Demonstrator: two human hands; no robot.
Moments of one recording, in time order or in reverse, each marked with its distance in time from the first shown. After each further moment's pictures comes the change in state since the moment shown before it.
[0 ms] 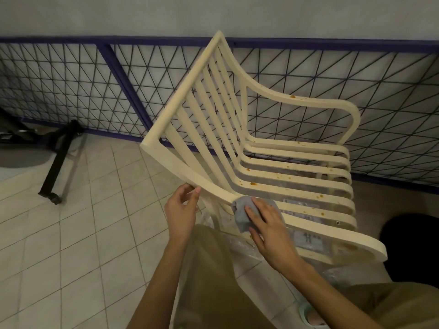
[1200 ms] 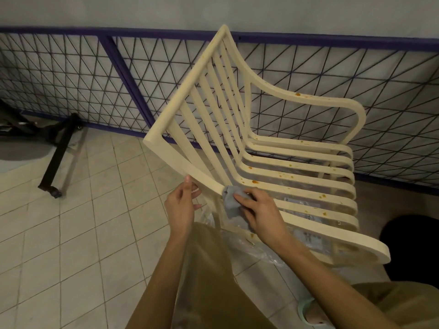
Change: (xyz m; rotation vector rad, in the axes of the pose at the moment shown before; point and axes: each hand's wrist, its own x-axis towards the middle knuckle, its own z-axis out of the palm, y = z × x) left_hand 0.007 0.003 0.005 -0.112 0.042 -0.127; right_hand 0.053 -0.018 -0.016 0.115 0.019 -0.068
